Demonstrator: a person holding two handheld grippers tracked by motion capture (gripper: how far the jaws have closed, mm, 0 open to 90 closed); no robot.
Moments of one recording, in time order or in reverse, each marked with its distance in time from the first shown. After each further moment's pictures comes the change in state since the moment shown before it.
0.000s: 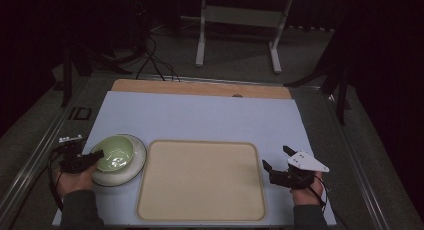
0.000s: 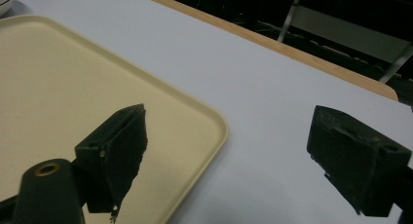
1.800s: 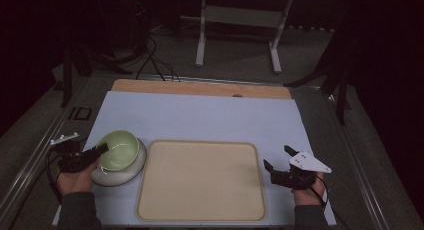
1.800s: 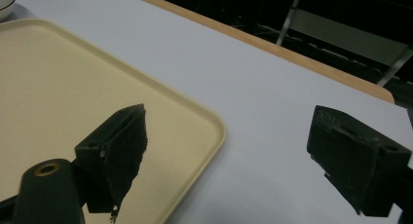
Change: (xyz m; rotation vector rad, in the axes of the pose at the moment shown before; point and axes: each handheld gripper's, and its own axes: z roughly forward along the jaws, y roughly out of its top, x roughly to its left) left arm -0.014 0.003 -0.020 -0.129 -0.163 0.001; right arm -0.001 0.001 -0.003 -0.013 -0.002 0.001
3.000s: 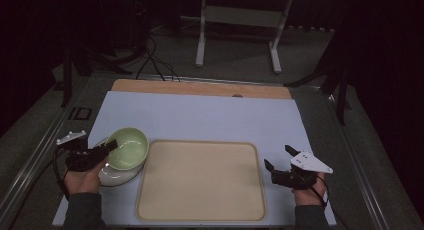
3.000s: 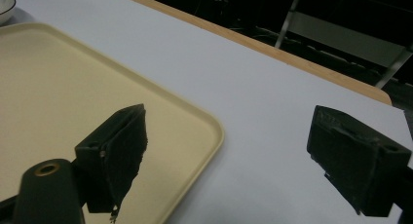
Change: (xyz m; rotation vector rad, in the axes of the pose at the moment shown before) left arm -0.032 0.003 -0.006 -0.046 -0.075 0.047; right arm -0.001 0.000 -0.002 -0.010 -0.003 0.002
